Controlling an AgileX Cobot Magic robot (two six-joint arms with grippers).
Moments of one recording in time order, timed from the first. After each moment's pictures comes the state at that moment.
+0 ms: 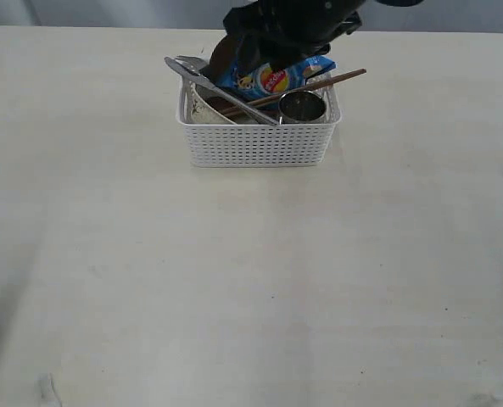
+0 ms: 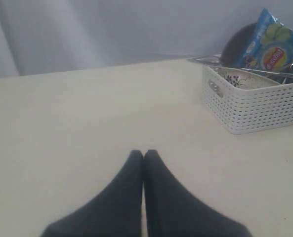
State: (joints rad) left arm -0.22 0.00 0.00 0.00 0.32 0.02; right arm 0.47 1.91 -1.56 0.45 0.86 -0.32
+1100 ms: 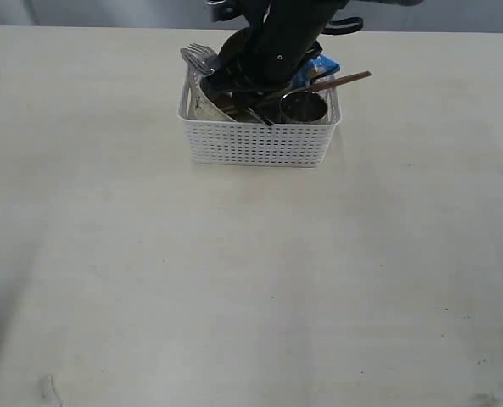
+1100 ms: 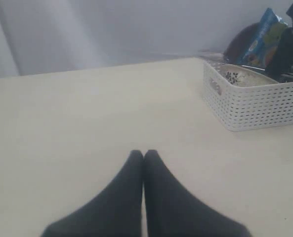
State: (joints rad) left arm -0.22 0.00 0.00 0.00 0.32 0.02; right arm 0.55 2.11 -1.66 0.22 0.80 -0.27
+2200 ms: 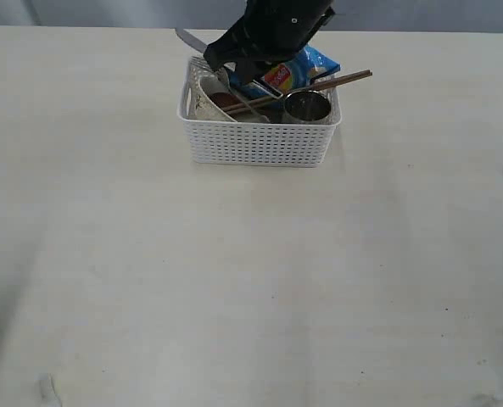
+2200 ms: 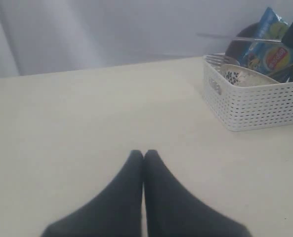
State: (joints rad) left arm -0.22 0.00 0.00 0.00 0.32 0.02; right arm 0.55 1.99 -1.67 0.22 0.88 -0.29
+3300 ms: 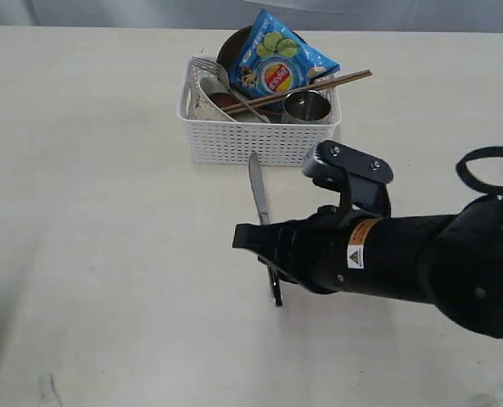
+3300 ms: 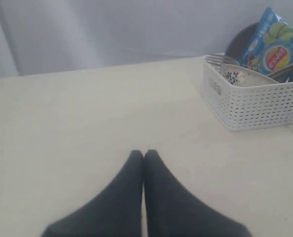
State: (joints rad) left arm -0.22 0.00 0.00 0.00 0.32 0.02; right arm 0.92 1.48 -0.48 0.22 -0.08 0.69
